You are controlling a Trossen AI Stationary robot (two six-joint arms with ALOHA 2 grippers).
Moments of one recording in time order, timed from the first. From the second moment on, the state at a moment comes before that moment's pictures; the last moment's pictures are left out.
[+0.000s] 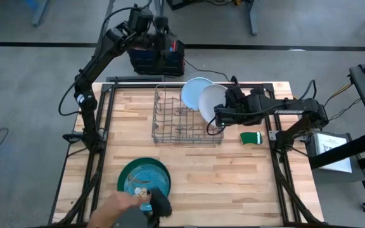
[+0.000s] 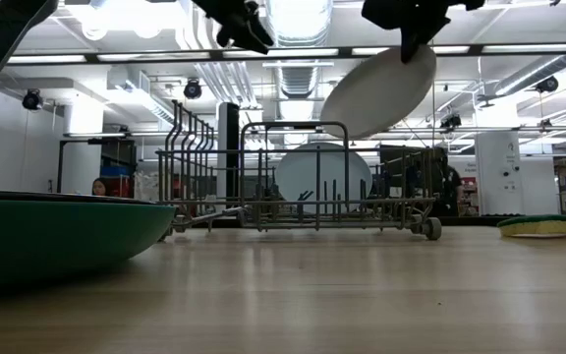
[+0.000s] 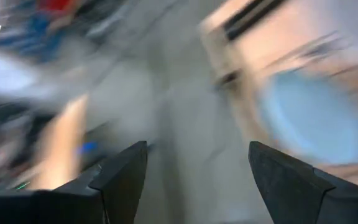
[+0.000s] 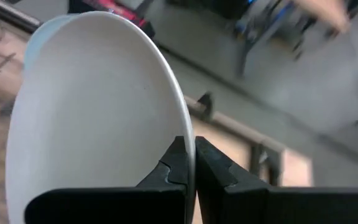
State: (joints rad) left arm 0.73 1.90 2.35 -1.04 0.35 1.12; right arm 0.03 1.56 1.62 -1.57 0.95 1.02
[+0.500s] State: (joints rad) left arm 0.75 1.90 2.17 -1.30 1.12 1.14; right arm 0.10 1.26 1.58 -1.53 1.15 0.73
